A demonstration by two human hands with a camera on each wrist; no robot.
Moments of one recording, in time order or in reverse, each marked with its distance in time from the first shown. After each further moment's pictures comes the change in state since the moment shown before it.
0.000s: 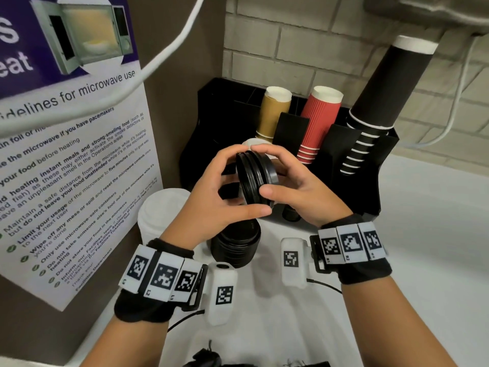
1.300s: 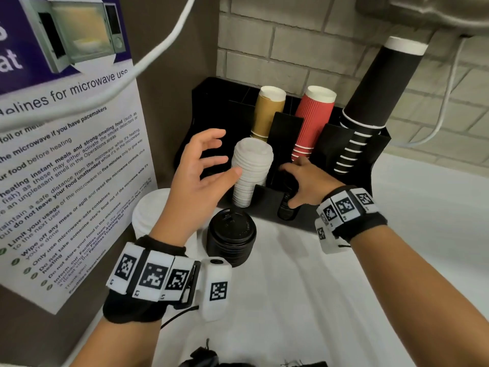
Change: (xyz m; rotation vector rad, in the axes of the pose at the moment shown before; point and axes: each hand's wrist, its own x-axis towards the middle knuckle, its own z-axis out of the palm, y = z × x) left_hand 0.009 0.003 -0.006 0.040 0.249 0.084; right_hand 0.028 0.033 -0.070 -1.228 -0.031 0.485
